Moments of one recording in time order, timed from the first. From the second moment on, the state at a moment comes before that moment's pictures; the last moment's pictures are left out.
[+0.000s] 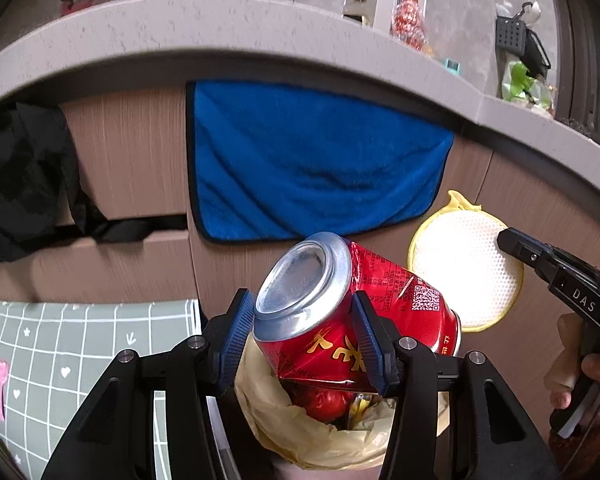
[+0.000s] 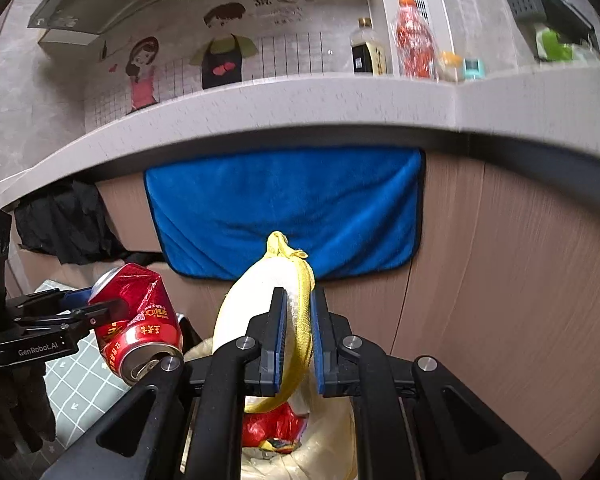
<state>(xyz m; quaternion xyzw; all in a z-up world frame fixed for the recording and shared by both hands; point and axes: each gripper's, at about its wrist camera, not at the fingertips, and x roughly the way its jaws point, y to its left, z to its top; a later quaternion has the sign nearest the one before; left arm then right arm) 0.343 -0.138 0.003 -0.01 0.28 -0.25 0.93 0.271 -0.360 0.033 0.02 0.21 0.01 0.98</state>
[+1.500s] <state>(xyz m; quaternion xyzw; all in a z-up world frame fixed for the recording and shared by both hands) 0.314 0.021 -0.020 -0.06 0.32 -0.12 0.94 0.286 -0.305 -0.015 0.08 0.26 0.05 0.96</state>
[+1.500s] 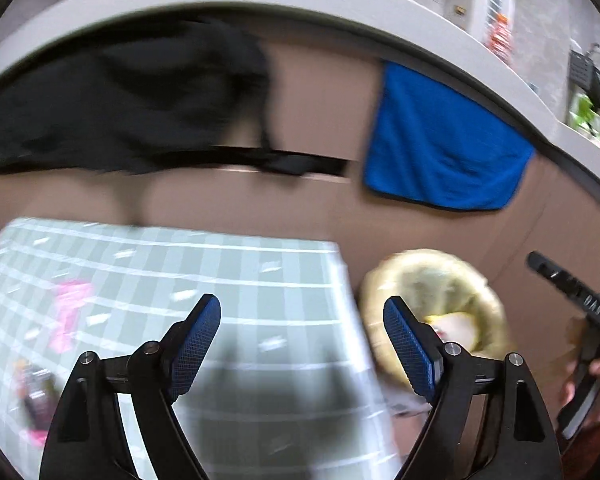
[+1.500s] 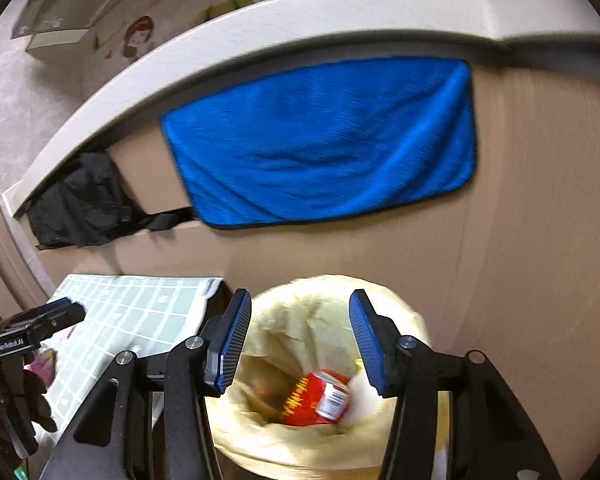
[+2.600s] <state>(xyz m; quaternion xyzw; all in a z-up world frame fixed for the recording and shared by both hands) 0.273 0.242 -0.112 -0.20 0.40 0.02 0.89 0.315 -0.040 -0.046 -0.02 0.33 0.22 0.92</state>
